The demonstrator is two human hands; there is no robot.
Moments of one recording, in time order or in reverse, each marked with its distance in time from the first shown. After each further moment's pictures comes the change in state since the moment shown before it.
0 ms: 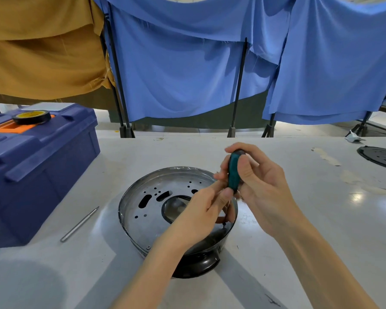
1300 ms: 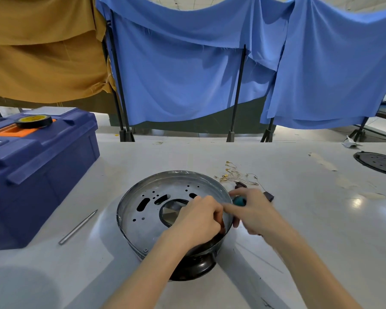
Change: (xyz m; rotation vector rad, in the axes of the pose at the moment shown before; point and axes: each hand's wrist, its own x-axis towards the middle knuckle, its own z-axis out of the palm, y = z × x) left_hand 0.010 0.001 0.000 0.821 0.004 -0.321; right_hand -0.006 0.030 -0.020 -0.693 0.118 0.591
